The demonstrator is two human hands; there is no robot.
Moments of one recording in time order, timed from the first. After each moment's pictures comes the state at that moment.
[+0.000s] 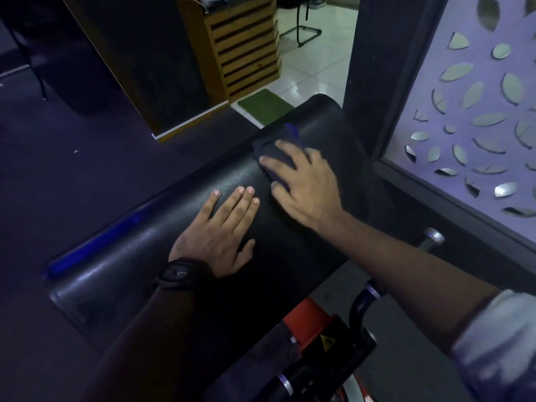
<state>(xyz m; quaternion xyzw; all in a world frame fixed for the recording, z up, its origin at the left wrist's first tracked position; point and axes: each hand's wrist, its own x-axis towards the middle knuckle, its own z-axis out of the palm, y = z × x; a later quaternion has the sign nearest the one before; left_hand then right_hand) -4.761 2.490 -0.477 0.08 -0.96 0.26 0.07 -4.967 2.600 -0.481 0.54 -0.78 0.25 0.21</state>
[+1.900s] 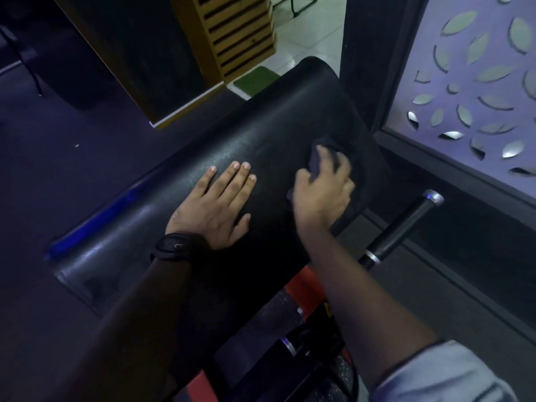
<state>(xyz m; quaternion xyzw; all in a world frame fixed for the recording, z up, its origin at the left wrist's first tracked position) -4.760 2.492 -0.481 0.05 -0.95 0.28 0.08 -4.905 2.621 -0.514 0.07 -0.88 0.48 0.04</state>
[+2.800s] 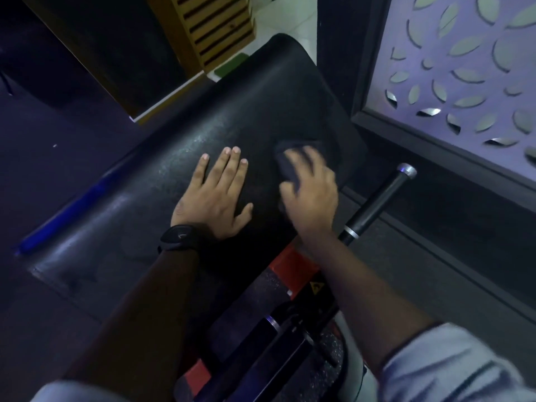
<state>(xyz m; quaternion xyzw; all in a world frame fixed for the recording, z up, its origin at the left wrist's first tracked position) -4.779 2.525 -0.500 0.09 -0.95 0.28 0.04 -4.906 2.670 -0.564 0.22 -0.88 0.41 0.10</state>
